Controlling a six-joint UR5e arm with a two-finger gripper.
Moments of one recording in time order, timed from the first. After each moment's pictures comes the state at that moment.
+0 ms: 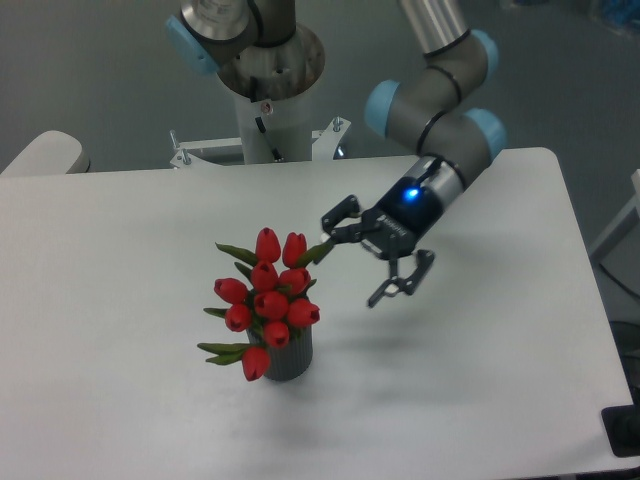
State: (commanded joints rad) arm 2.91 -1.90 -1.98 -0.68 0.07 1.51
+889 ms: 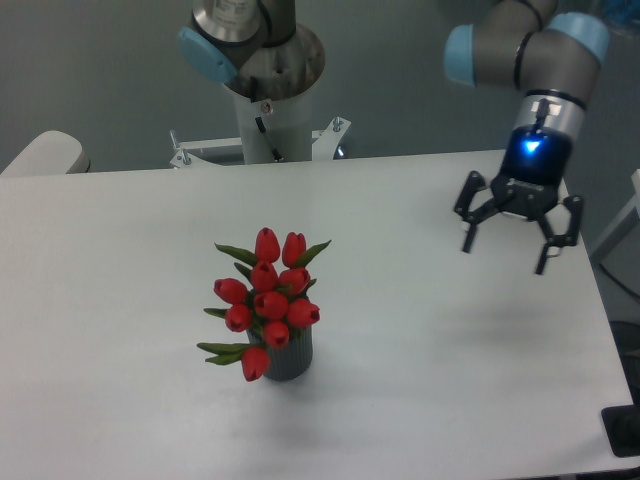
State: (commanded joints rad) arm 2.99 -1.89 -1.66 -0.68 0.87 1.52
